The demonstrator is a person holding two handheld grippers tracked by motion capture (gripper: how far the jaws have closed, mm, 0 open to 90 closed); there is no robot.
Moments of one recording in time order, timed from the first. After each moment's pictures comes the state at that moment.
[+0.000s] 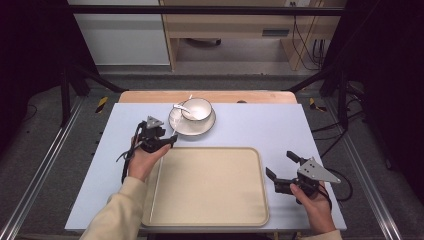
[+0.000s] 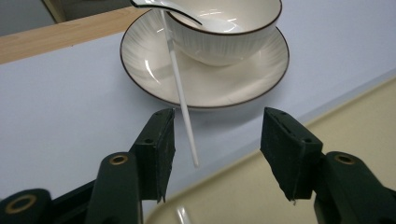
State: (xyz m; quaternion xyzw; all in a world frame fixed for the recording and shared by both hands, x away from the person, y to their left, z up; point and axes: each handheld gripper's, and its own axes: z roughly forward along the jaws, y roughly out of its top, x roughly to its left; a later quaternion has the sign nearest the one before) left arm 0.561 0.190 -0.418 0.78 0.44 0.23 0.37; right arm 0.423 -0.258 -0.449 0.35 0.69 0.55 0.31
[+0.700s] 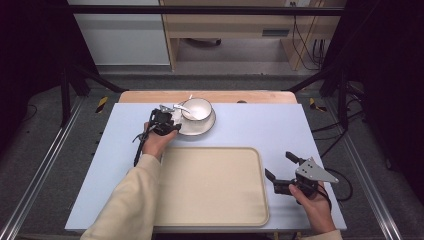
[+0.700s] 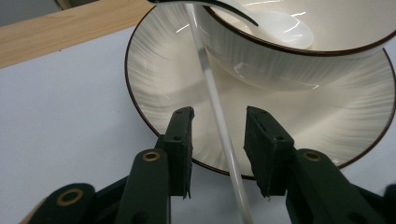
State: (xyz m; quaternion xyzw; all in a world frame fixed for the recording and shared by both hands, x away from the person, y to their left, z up) left arm 0.629 0.176 -0.450 0.78 0.47 0.22 0.35; right arm 0.424 -0.257 -0.452 0.34 0.70 0.54 0.31
